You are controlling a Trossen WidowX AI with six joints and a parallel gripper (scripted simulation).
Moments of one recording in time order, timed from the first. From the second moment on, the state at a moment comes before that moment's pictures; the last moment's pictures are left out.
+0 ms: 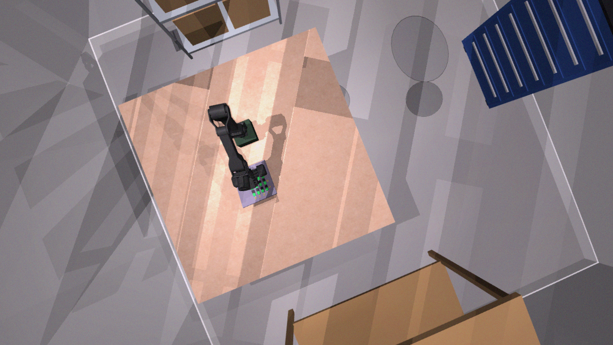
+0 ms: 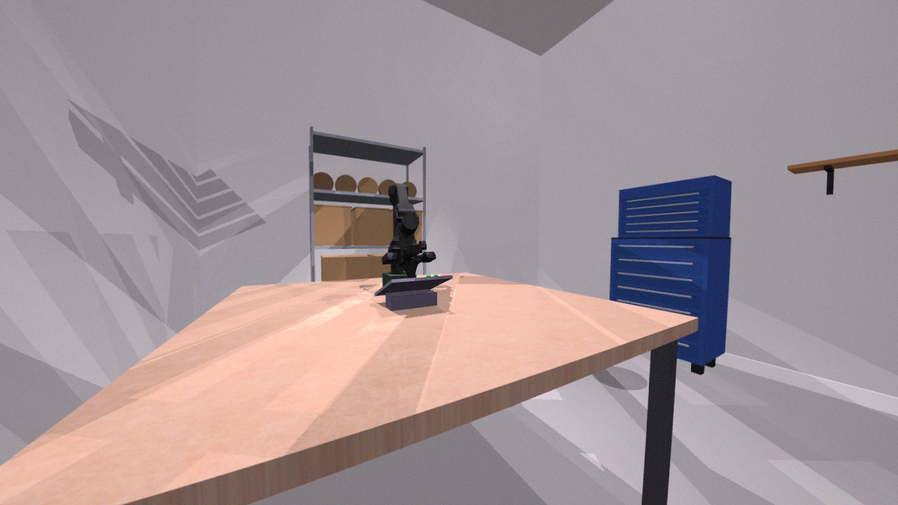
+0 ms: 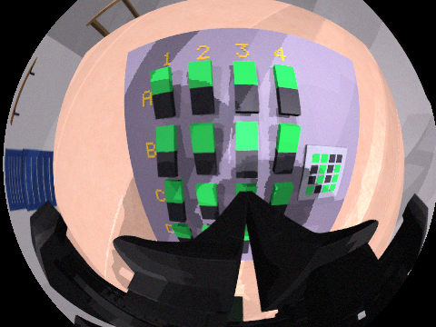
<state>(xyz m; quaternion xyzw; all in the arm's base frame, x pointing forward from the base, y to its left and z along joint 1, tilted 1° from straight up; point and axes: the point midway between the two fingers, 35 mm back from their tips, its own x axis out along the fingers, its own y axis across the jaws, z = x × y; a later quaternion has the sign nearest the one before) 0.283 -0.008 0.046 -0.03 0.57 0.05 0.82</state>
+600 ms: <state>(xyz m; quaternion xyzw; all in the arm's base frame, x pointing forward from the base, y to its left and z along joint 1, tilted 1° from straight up) 0.284 -0.008 0.044 -0.03 0.57 0.05 0.82</state>
